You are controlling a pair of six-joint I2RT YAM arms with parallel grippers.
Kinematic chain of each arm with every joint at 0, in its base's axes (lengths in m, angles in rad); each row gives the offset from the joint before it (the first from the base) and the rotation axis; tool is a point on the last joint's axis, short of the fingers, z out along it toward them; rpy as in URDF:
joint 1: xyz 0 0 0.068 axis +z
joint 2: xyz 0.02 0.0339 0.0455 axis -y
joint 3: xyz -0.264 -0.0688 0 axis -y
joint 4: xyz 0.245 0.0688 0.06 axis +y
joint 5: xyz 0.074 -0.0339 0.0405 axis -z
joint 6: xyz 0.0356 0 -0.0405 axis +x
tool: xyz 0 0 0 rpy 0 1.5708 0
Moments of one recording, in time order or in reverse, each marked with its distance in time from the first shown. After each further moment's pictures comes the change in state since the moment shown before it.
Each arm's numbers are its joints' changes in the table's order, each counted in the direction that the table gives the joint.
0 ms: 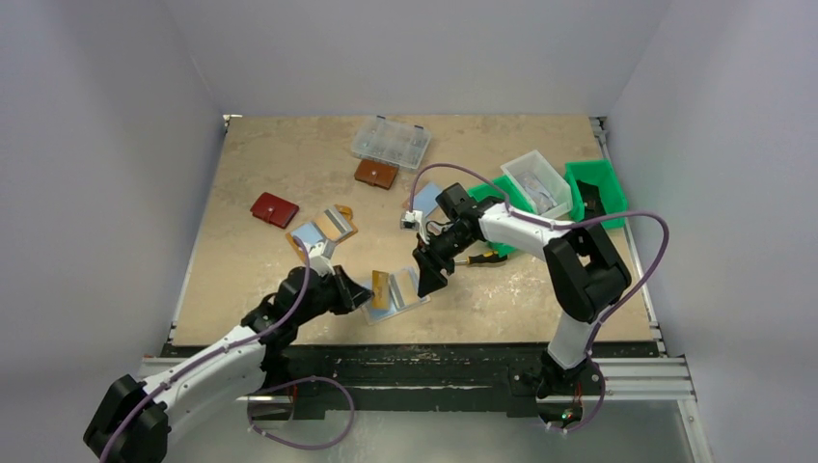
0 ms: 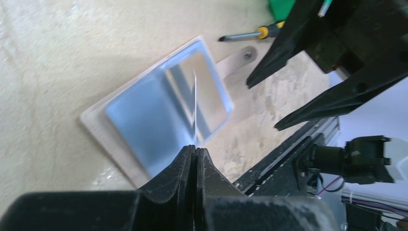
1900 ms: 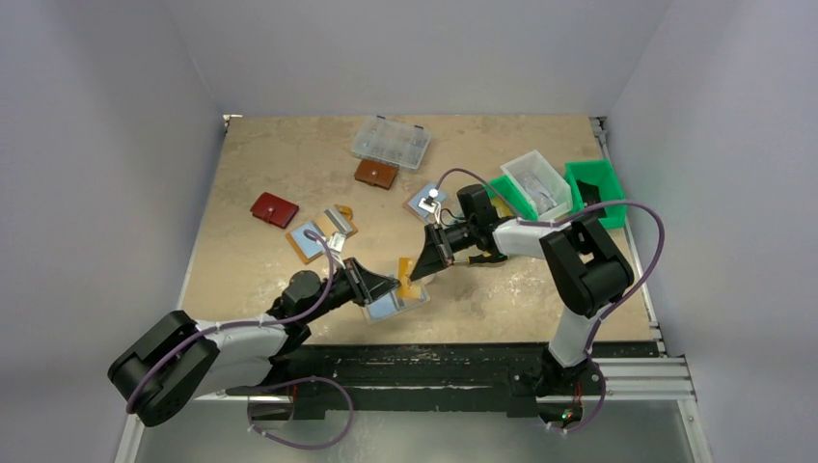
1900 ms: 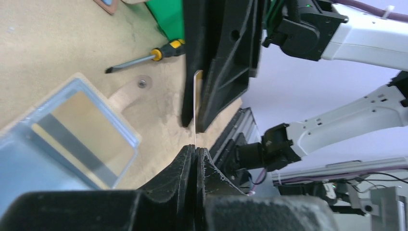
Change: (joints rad) left arm -0.061 -0.401 -0.087 -0.896 0.147 -0.170; right arm -0.104 -0.013 -0.239 -0.756 -0.432 0.786
